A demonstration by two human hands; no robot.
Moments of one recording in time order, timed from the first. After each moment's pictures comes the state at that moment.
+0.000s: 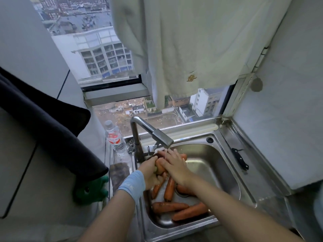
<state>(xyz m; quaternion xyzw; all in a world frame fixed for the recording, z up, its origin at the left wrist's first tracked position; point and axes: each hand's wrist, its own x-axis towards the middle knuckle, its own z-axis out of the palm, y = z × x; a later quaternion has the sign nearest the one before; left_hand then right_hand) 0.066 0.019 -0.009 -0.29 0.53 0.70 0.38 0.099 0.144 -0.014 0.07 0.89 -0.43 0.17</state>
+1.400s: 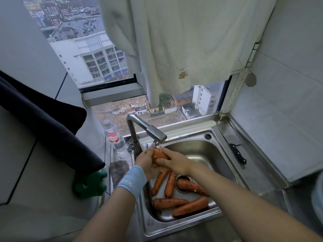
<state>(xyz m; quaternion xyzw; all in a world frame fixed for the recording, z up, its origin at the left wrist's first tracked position) 0.069 0.022 0.002 -0.24 0.57 0.74 0.27 0.095 0.174 -0.011 -0.03 0.85 -0.47 0.22</state>
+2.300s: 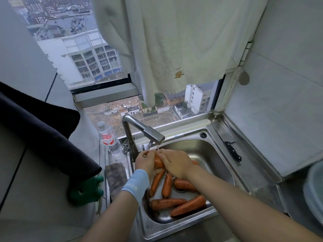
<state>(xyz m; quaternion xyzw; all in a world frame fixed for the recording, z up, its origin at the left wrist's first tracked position) 0.064 0.027 -0.027 -0.23 0.67 0.67 0.22 0.103 0.169 -0.010 -0.04 0.96 -0.27 0.07</state>
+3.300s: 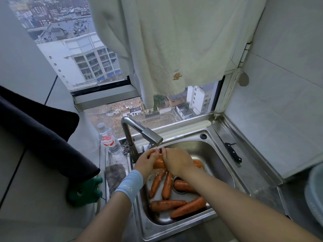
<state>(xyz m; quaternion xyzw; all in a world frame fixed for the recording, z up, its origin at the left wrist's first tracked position) 0.067 0.022 -0.019 -0.08 0.74 0.62 0.24 0.097 0.165 0.004 0.00 0.99 -0.15 0.04</state>
